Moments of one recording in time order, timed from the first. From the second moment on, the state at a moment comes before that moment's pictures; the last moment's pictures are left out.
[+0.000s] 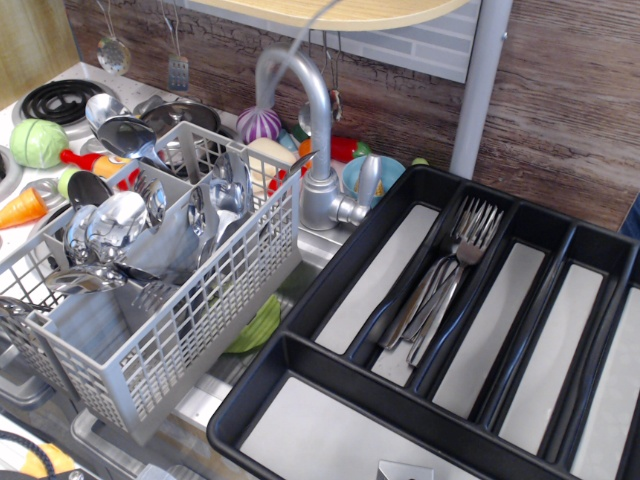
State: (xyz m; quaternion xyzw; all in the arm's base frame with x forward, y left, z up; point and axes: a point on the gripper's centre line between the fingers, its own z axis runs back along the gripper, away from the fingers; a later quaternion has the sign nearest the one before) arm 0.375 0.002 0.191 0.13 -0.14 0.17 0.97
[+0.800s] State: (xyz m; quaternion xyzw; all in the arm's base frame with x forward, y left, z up) arm 0.377 -0.073 0.110 0.00 -0.12 0.22 0.97
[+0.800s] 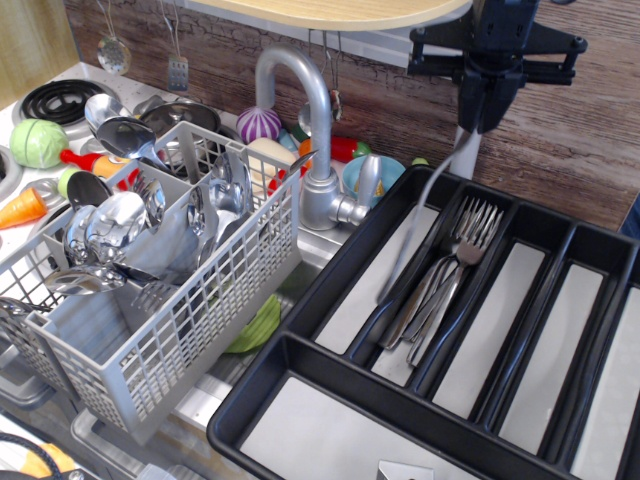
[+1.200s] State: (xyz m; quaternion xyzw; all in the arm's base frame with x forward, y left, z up) arm 0.377 -0.065 0.084 -0.04 -0.11 0.20 0.97
